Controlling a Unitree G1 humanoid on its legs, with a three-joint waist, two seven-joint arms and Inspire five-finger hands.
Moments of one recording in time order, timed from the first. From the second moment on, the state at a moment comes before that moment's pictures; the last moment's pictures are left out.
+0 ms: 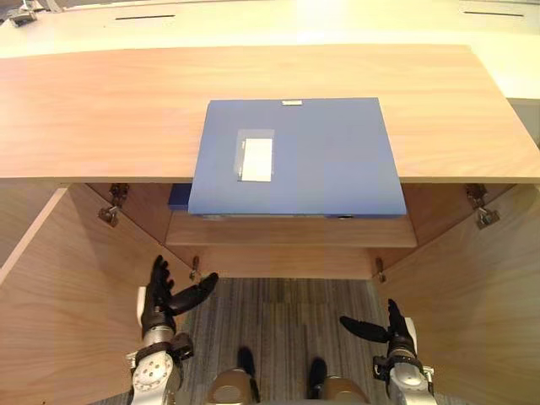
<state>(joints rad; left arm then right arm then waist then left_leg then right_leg) 0.36 0.06 0.18 -0.04 -0.11 -0.08 0.16 0.17 -0.11 -0.15 0.57 -0.06 -0.02 -0.17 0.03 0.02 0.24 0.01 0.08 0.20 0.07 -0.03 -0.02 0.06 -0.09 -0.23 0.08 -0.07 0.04</state>
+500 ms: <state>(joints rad) 0.42 0.30 -0.02 -0.52 0.28 -0.21 0.22 0.18 -0.18 -0.08 0.64 -0.08 -0.07 -0.16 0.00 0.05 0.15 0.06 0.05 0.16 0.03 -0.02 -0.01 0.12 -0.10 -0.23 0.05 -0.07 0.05</state>
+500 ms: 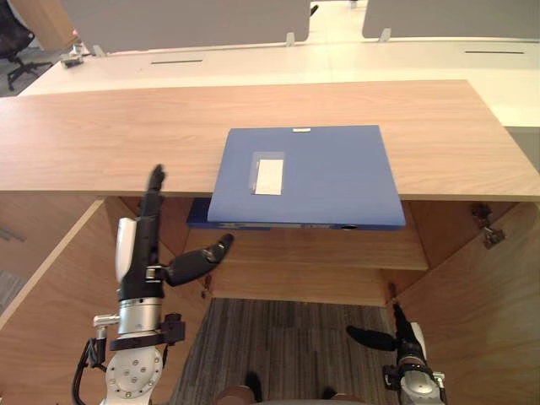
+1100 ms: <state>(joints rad) 0.25 0.43 -0.17 -0.37 0.83 -0.13 0.31 0.22 -0.18 -0.03 0.71 -0.12 -0.07 -0.17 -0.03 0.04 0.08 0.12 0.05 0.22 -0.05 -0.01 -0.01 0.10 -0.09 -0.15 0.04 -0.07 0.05</state>
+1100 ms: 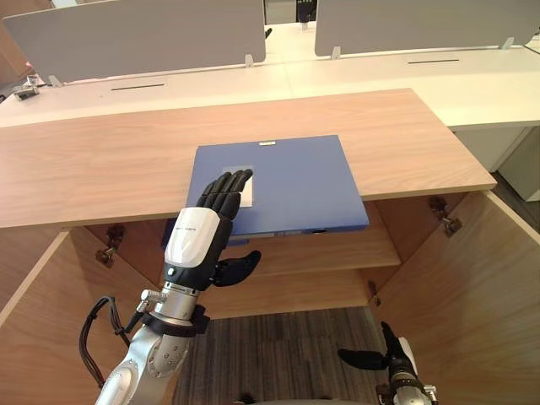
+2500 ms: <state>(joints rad) 0.39 0.22 -0.10 -0.63 -0.52 -0.14 -0.09 0.02 -0.18 0.08 -0.44 0.25 -0.16 0.03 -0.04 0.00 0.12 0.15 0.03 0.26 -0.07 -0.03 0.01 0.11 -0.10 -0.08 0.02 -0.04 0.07</state>
